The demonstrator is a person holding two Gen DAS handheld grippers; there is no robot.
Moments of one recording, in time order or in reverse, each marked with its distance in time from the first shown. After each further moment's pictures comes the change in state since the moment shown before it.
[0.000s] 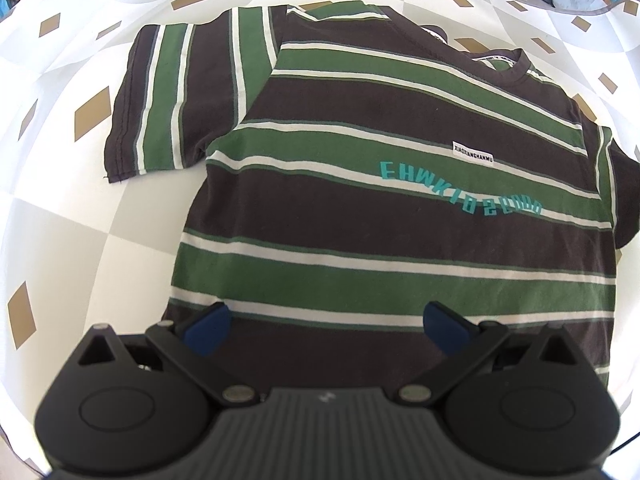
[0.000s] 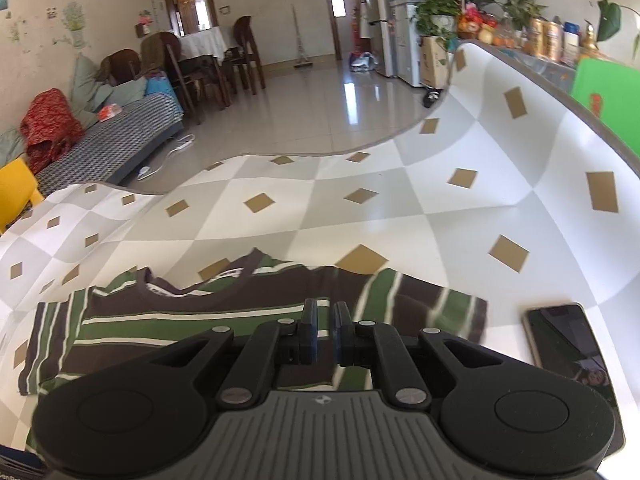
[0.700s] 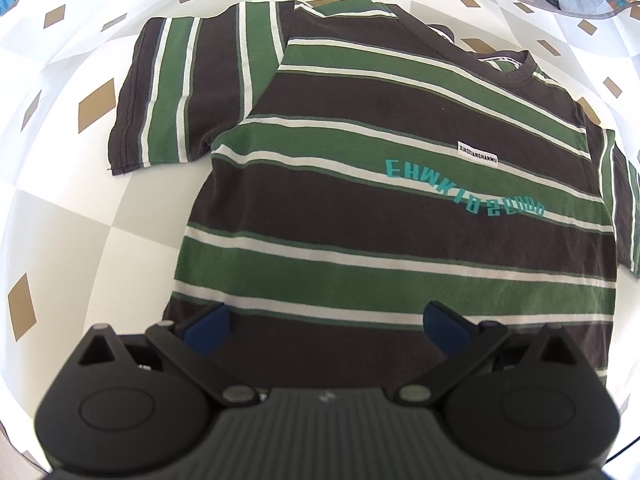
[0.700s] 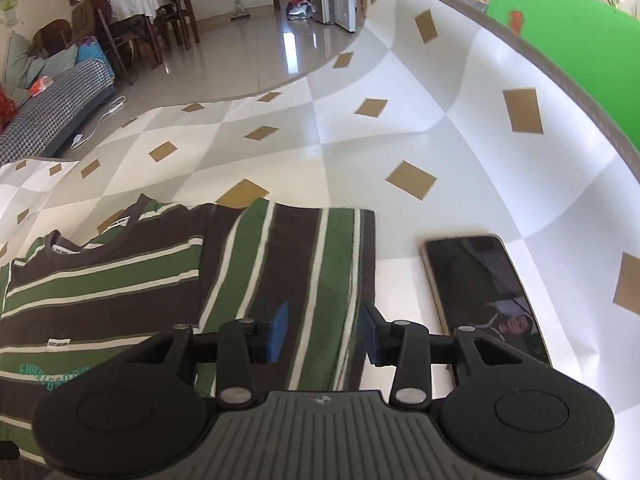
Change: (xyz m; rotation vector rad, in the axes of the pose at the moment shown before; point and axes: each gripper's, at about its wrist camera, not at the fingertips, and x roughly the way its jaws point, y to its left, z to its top) left arm -0.001 0.000 0.002 -0.017 0.011 -0.001; right arm 0.015 -0.087 -0.023 0.133 0.192 -0.181
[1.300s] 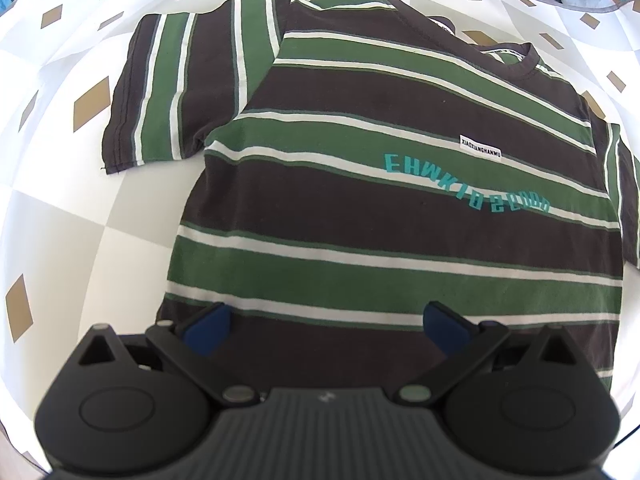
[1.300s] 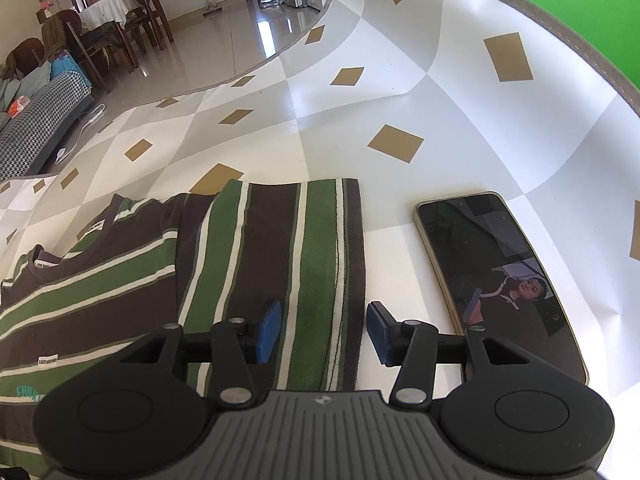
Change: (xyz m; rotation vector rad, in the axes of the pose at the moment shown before) left arm 0.007 -0.001 0.006 0.002 0.014 0.009; right arm 0.019 -0.002 -0.009 0.064 0.029 -0.010
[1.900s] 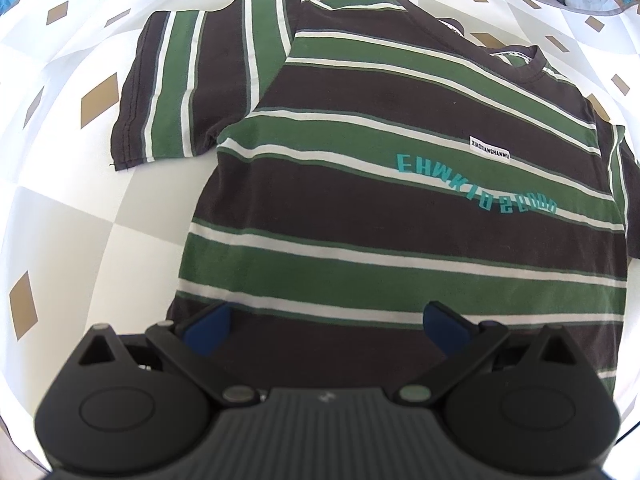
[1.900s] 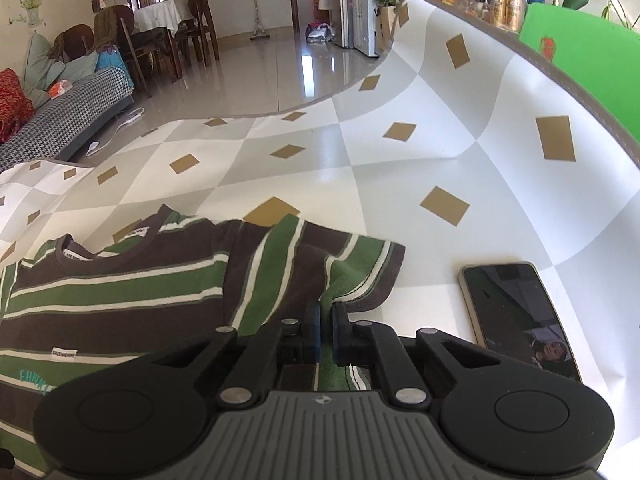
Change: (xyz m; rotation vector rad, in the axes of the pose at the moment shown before) left arm 0.000 0.007 -0.001 -0.011 -0.002 0.006; right arm -0.016 0.035 0.005 -0.145 -0.142 0.041
